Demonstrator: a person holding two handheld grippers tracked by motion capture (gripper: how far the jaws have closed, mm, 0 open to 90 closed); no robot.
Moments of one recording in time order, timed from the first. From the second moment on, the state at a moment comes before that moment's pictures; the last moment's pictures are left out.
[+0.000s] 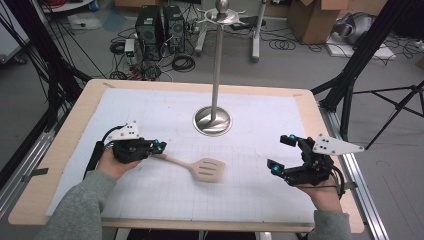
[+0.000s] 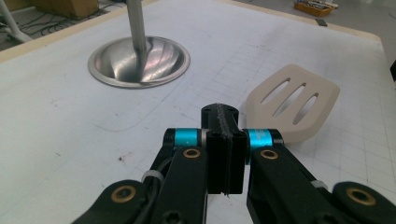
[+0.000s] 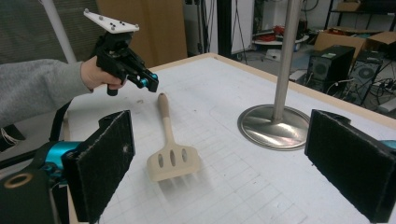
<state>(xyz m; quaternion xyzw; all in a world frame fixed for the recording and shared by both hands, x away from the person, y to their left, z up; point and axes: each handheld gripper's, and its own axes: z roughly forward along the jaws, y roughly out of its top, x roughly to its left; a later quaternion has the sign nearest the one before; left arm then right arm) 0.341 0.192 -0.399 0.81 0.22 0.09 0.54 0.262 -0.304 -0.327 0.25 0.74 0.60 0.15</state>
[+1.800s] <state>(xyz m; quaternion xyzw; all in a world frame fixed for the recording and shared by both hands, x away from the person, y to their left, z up) 0.359 0.142 -0.438 0.84 0.21 0.06 0.49 0.260 -0.299 -0.330 0.25 0.75 0.60 0.13</state>
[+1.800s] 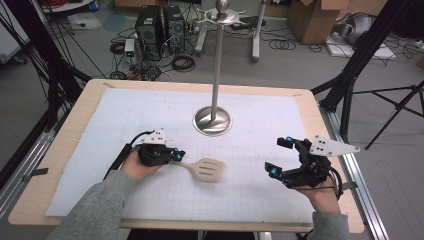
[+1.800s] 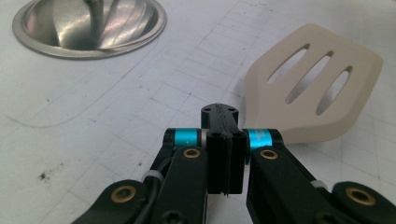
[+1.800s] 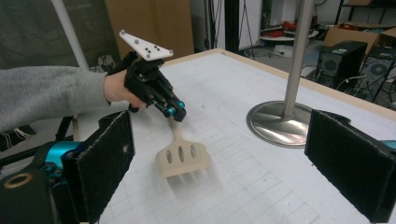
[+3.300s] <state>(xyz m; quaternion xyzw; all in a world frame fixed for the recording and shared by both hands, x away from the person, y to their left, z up) 0.357 0.120 -0.445 0.87 0.22 0.09 0.43 0.262 -0.296 -0.331 0.24 0.75 0.60 0.12</state>
